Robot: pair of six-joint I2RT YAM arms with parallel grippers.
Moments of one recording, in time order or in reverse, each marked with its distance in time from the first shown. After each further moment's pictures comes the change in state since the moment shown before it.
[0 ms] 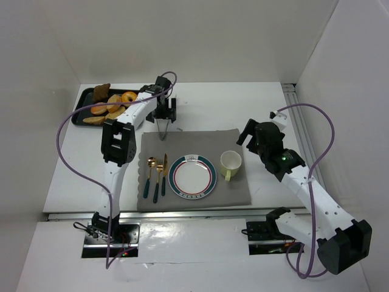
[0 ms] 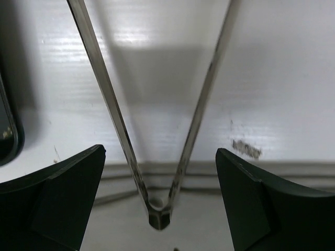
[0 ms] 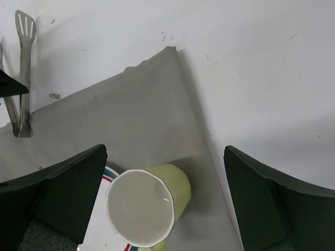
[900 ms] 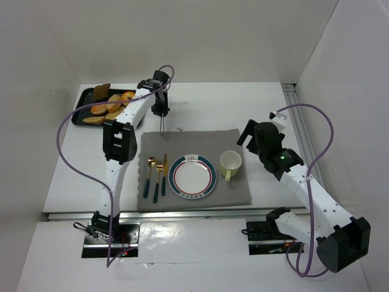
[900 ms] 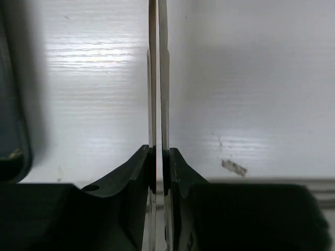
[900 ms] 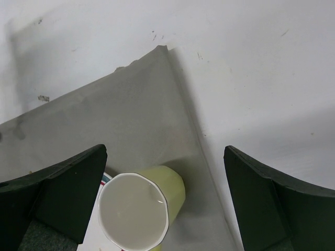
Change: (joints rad) left arm 0.031 0.121 0.214 -0.052 0.022 -0.013; right arm 0.000 0.019 -0.006 -0.003 0.024 0.004
